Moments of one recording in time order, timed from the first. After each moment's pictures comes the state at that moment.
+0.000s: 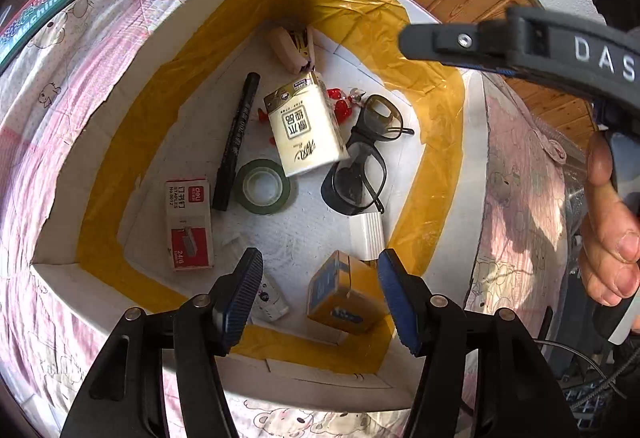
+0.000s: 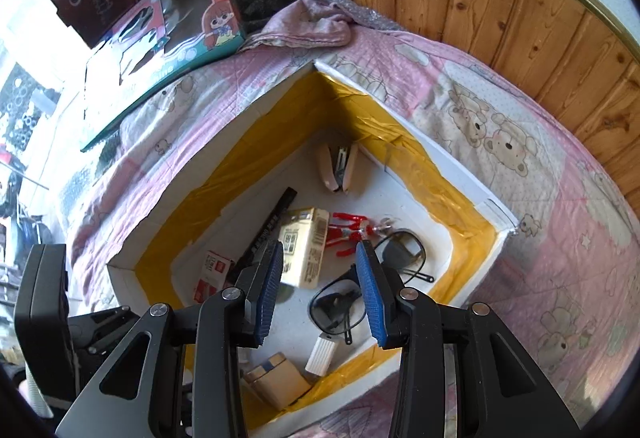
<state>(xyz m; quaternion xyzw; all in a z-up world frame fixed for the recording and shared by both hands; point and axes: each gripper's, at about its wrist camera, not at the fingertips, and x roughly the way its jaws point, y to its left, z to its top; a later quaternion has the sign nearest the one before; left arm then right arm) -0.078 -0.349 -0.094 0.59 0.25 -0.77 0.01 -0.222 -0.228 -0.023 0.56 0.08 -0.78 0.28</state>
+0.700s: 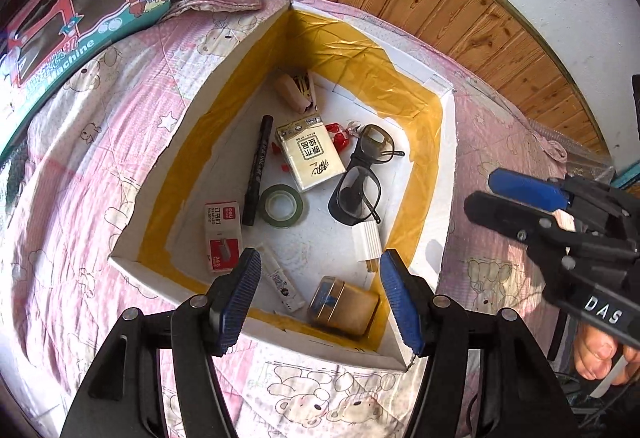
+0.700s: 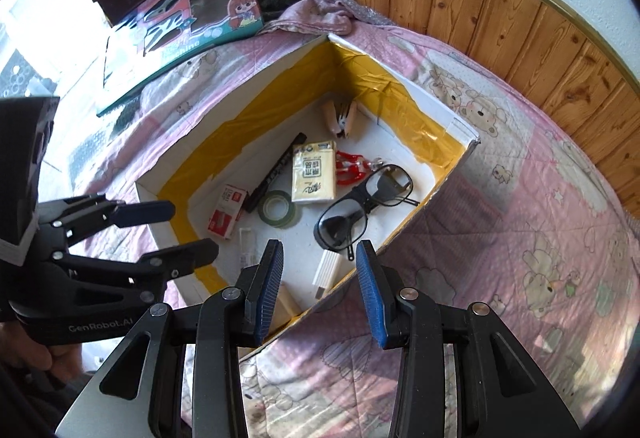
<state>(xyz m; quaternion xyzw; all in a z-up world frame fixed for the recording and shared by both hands) -0.057 -0.347 -0.038 0.56 0.19 -0.81 0.03 -0.122 -0.202 0.004 0.54 0.13 -0.78 0.27</state>
